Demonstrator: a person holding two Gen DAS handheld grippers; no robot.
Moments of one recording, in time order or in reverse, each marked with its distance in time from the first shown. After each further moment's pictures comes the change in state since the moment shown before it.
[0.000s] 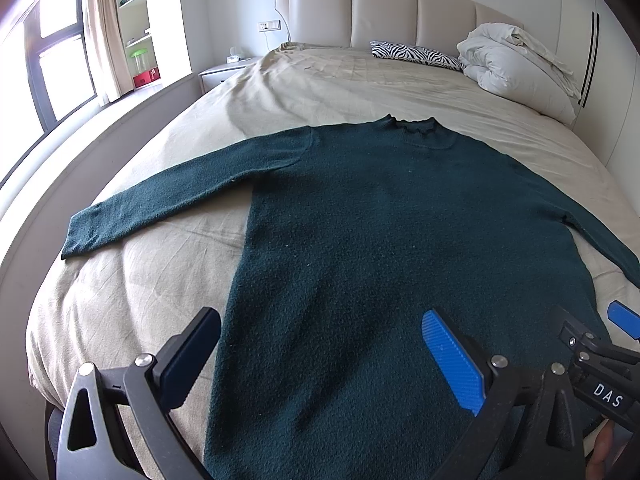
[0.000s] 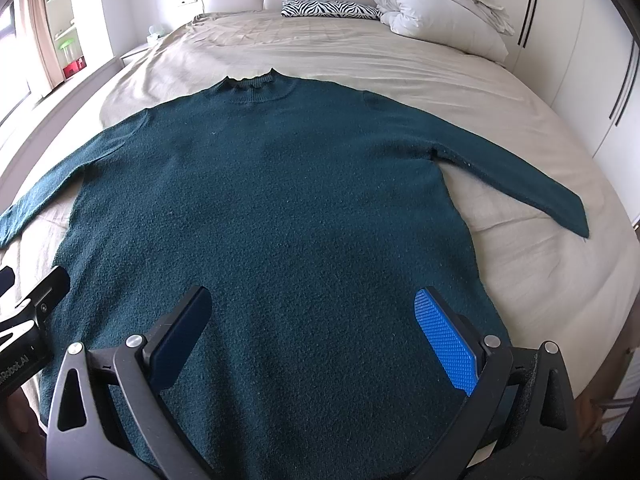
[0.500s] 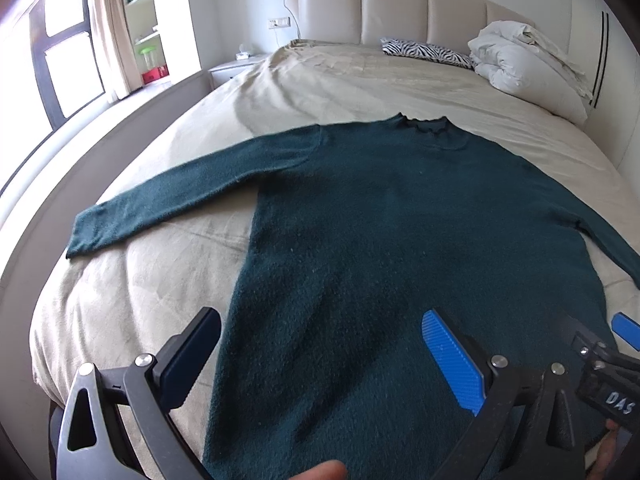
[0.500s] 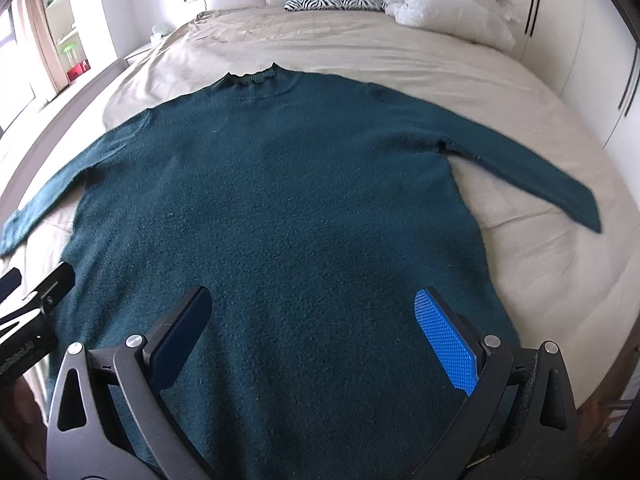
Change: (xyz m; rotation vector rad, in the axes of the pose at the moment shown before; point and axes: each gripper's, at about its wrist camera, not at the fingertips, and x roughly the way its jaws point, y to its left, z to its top) left arm 0.011 -0.005 0.009 -0.014 0.003 0.049; right arm 0.011 -0.014 0.008 0.032 0.033 0.060
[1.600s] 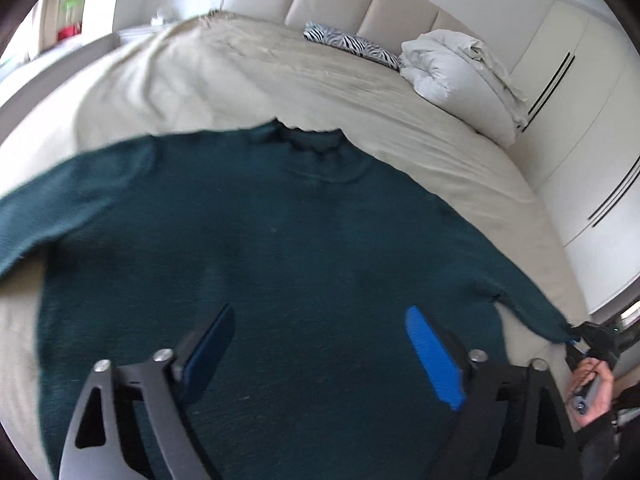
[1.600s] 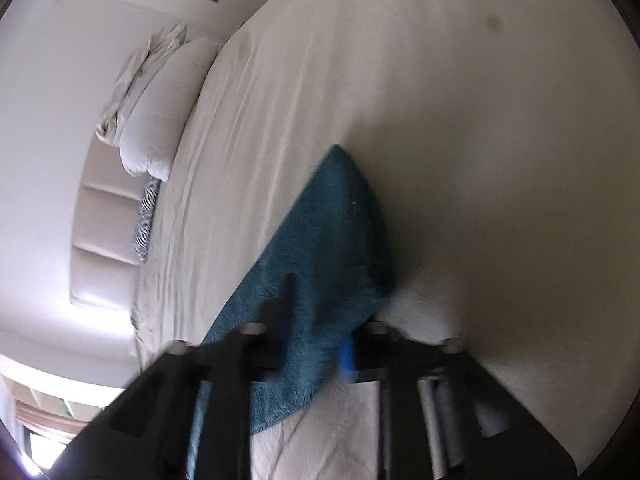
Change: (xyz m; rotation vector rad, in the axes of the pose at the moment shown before) left arm 0.109 -0.086 0.094 -0.074 0.098 -0.470; right arm 0.108 -0.493 0.040 1.187 -0.224 0.170
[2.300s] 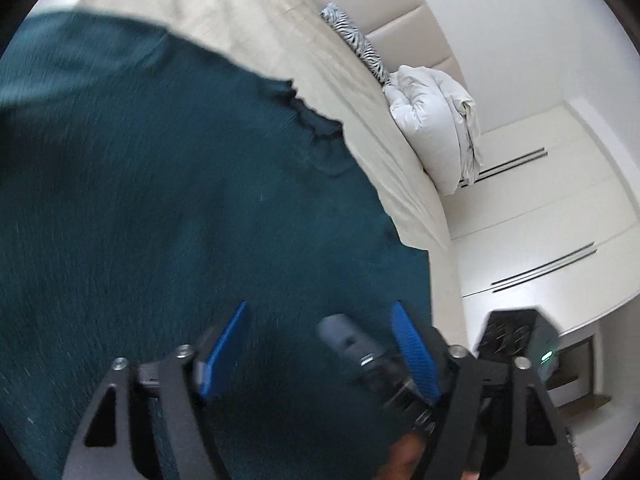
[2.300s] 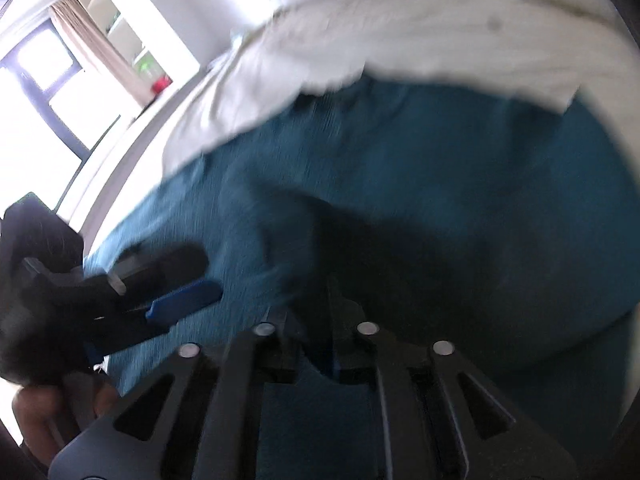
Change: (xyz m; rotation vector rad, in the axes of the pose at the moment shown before) left arm 0.019 0.070 -0.010 -0.366 0.084 -0.406; right arm 0.088 0.261 -0.386 -1.098 0.562 0.207
